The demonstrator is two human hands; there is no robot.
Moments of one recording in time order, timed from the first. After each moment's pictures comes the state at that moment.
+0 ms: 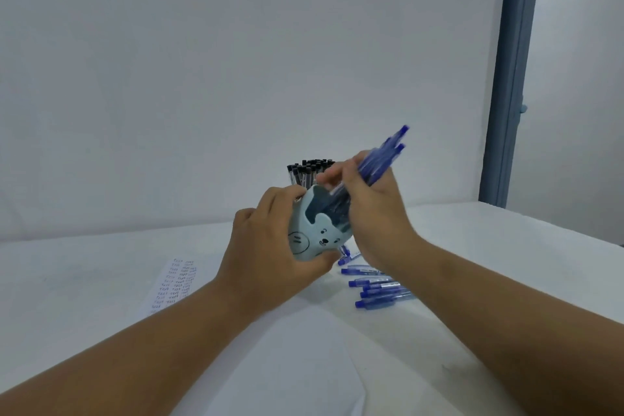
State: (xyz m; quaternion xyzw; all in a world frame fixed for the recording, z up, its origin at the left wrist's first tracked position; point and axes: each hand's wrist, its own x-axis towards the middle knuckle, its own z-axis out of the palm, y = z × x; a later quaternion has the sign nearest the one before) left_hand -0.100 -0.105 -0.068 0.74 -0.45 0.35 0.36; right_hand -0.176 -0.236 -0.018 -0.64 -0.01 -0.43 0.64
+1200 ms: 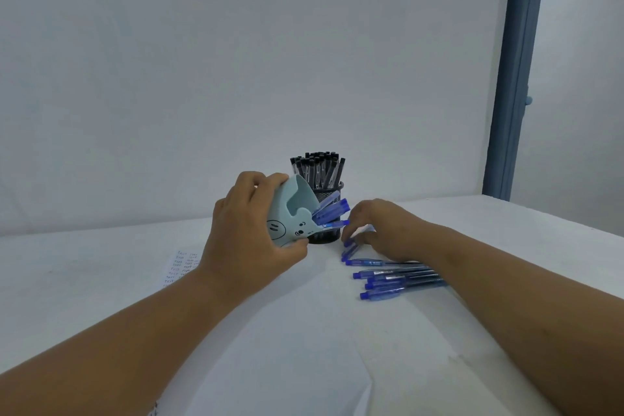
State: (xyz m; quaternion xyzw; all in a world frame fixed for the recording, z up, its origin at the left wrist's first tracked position) left_hand -0.079 -0.088 -0.069 0.74 -0.42 0.39 0.35; right_hand -0.145 -0.340 -0.060 -0.98 0.01 -0.15 0.08
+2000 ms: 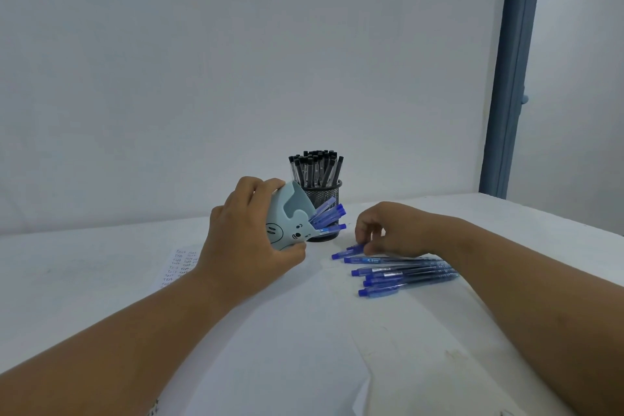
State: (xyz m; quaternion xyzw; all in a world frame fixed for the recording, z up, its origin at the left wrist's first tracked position) left_hand -0.075 -0.086 -0.076 0.77 -0.42 0.36 0.34; right_hand -0.161 -0.347 -0.049 -0.99 0.03 -0.07 0.16
